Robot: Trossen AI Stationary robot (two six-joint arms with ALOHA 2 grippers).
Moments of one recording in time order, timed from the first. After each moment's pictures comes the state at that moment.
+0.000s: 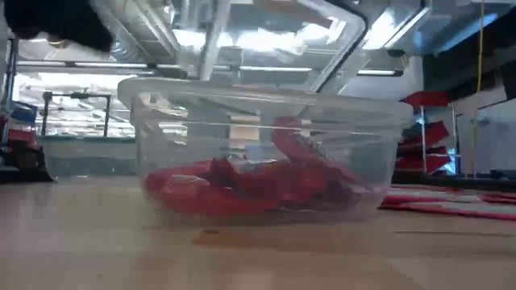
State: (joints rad) left arm -0.85 1.39 1.03 -0.94 -1.11 -1.38; right arm 0.67 1.78 1.42 -0.59 1.01 -0.12
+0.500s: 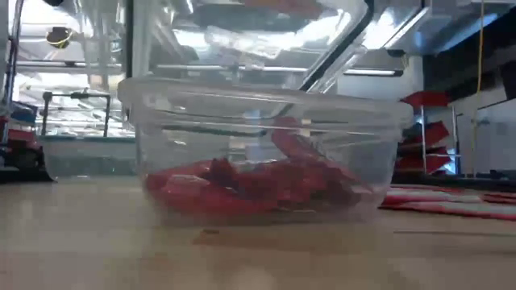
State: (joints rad) left arm -0.82 1.38 1.05 -0.71 -1.18 -1.11; right arm 0.77 2.15 1.82 -0.90 1.05 -0.05
